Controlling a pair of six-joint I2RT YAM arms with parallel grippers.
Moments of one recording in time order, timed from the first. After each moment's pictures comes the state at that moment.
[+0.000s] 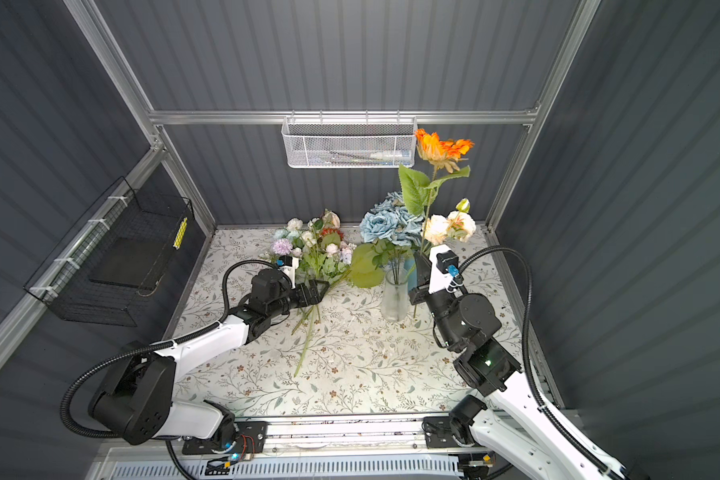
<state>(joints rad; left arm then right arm) -0.49 1.42 0.74 0.21 0.23 -0.58 0.63 0.73 0.77 0.16 0.30 -0.07</state>
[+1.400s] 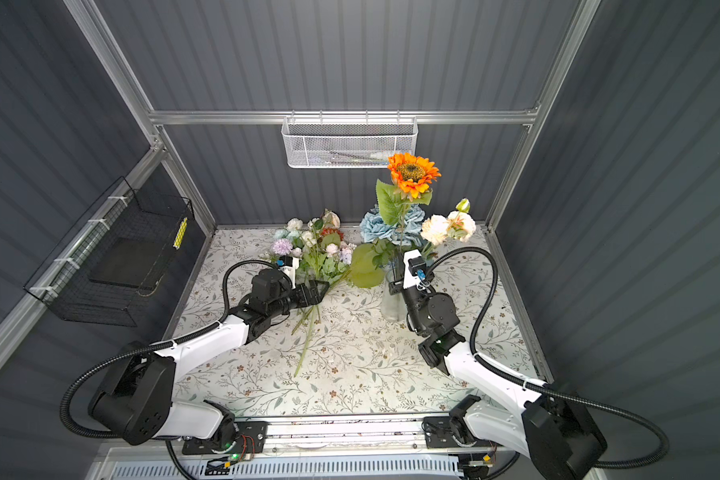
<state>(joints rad) -0.49 1.43 0.75 0.20 0.23 -0.58 0.60 1.11 0.48 0.93 0.28 -0.15</state>
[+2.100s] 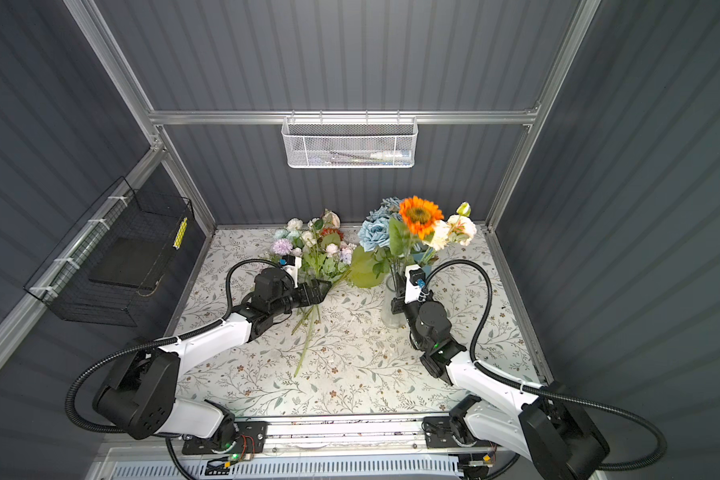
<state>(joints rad) -0.50 1.45 0.76 0.21 0.23 -0.58 0.59 1.09 0.38 0.74 0.33 0.02</state>
